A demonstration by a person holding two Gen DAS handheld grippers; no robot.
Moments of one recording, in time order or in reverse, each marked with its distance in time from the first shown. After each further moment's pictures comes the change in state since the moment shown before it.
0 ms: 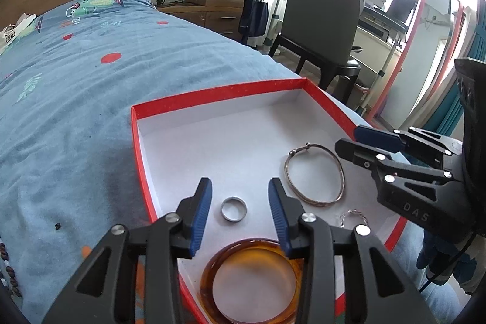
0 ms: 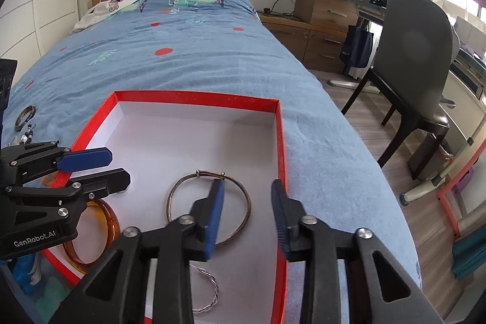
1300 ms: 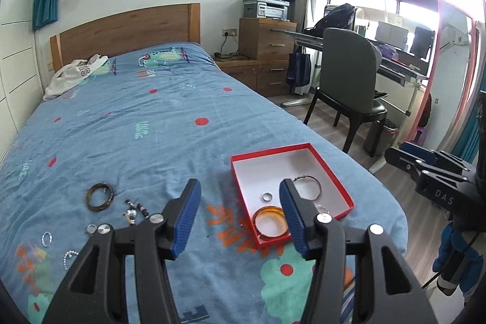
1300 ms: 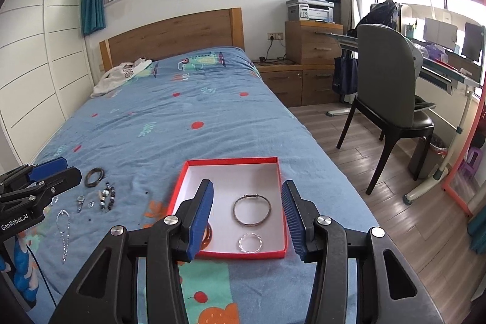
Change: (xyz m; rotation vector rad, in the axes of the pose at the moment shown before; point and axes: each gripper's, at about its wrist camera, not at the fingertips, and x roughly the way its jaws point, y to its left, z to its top) left arm -0.265 -0.048 -0.015 -0.035 -0.214 0.294; right arm -0.205 0.005 0.000 0.142 -0.213 0.077
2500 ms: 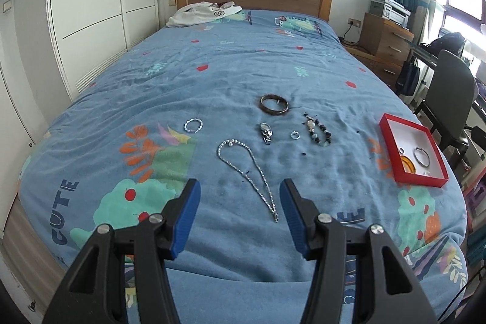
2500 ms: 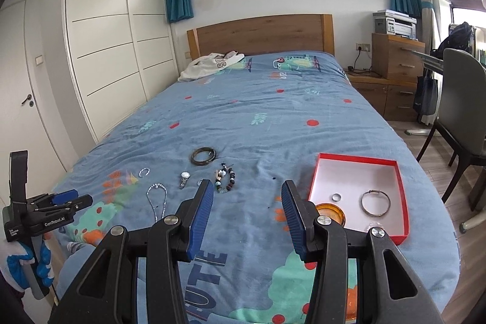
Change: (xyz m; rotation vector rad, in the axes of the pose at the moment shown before) left arm -0.123 0.196 -0.153 -0.347 0.133 0.405; right arm -0.038 0.149 -0.044 -0.155 -0.002 0.350
